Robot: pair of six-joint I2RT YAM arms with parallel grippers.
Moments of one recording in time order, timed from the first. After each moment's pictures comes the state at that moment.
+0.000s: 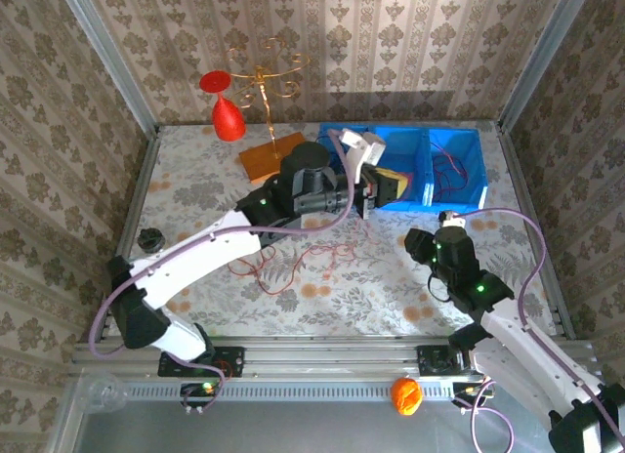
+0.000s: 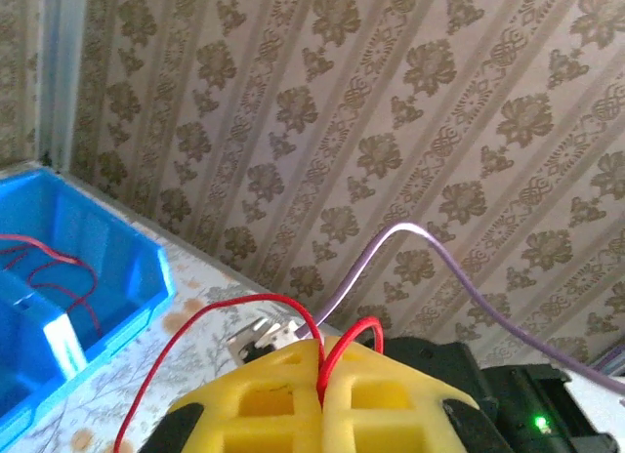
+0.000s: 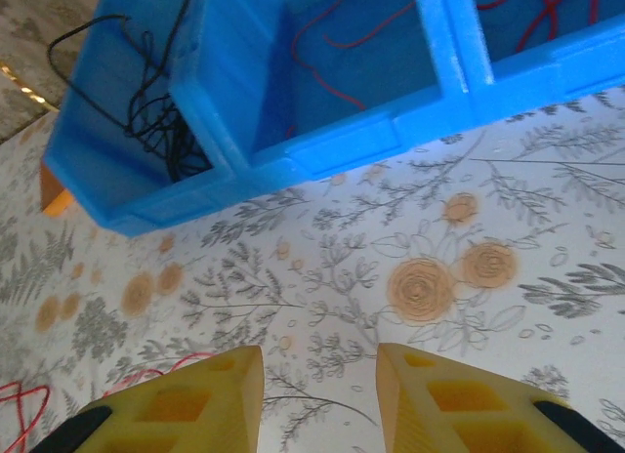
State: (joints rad) left arm -1.04 1.52 1.51 -0.06 0.37 -0.39; right arm 0.38 0.69 0.45 -0.32 0.18 0.70
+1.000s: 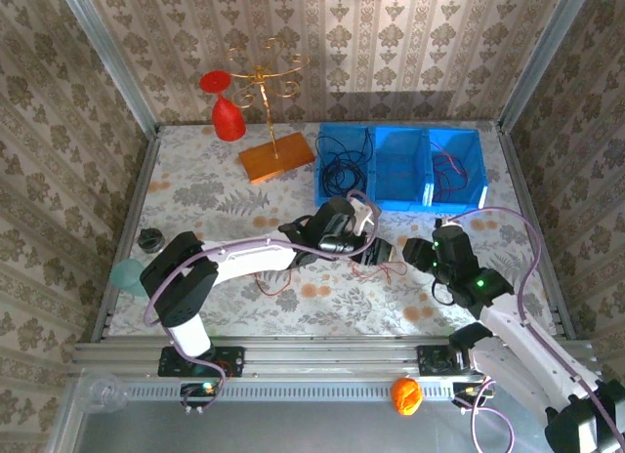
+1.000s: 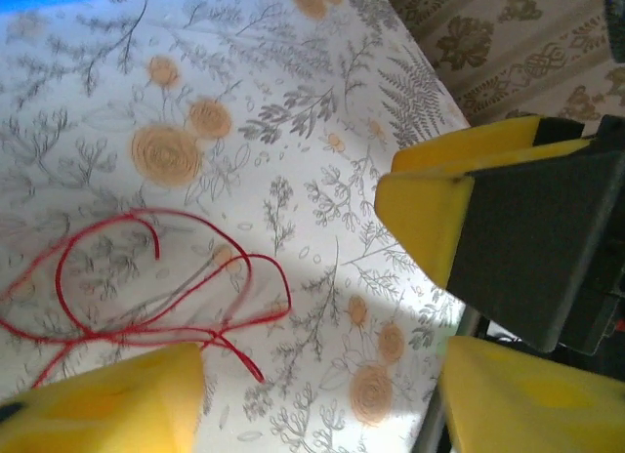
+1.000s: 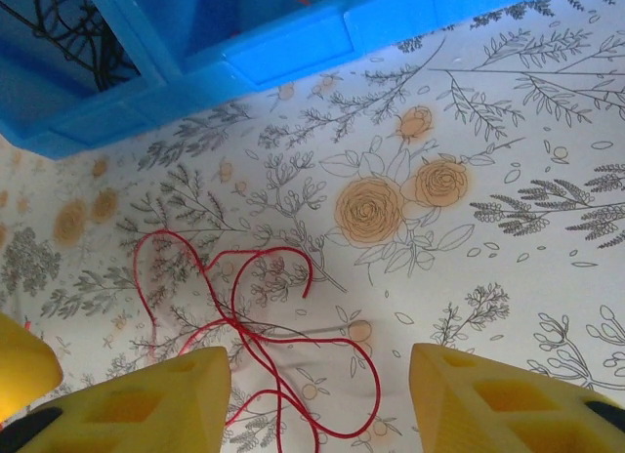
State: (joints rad) left arm -1.02 1.71 1.06 0.06 0.38 -0.56; right arm 0.36 0.75 0.49 -0.49 0.11 0.65
